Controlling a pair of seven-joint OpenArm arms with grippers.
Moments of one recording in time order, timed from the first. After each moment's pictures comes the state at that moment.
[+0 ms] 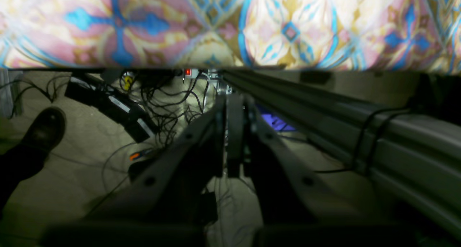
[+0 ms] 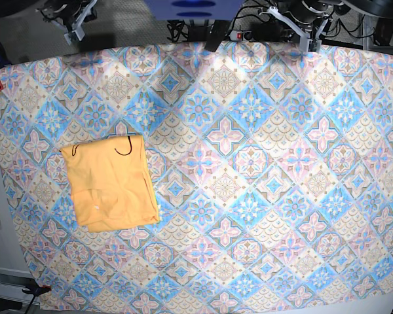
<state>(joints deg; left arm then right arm) 54.2 -9.2 -9.9 110.0 -24.6 -10.5 37.9 -47.4 12.6 20.2 87.7 10.1 34.0 -34.6</state>
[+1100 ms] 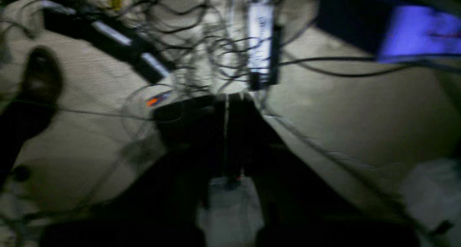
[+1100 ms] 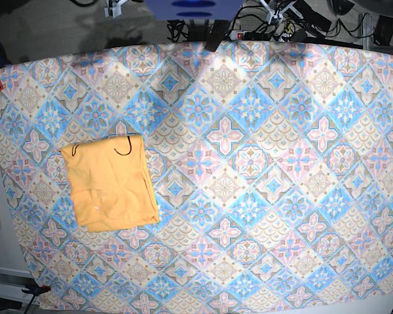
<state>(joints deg) 25.9 -9.1 5.7 34.7 -7.3 -10.8 6.4 -20.1 7.7 8.3 11.3 9.4 30.6 12.2</state>
